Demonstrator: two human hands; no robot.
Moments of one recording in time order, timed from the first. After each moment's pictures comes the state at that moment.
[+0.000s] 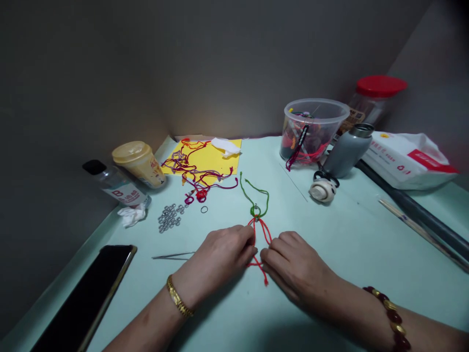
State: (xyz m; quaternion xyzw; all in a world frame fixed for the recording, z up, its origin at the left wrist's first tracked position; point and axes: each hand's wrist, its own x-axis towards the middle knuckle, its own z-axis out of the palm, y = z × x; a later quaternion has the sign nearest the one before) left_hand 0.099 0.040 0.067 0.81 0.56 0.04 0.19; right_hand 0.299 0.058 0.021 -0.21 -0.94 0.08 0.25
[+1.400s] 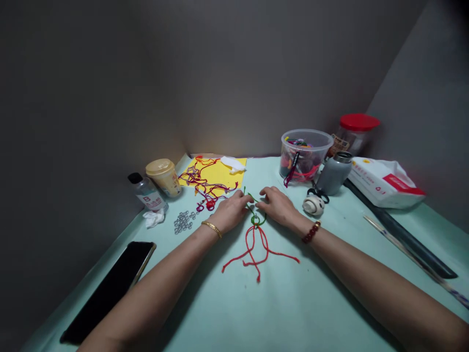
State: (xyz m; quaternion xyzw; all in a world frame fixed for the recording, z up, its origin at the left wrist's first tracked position) left_hand 0.085 0.119 0.068 0.79 0.61 0.07 0.05; right_hand 0.260 0.179 0.042 -0.48 -0.83 0.18 0.20
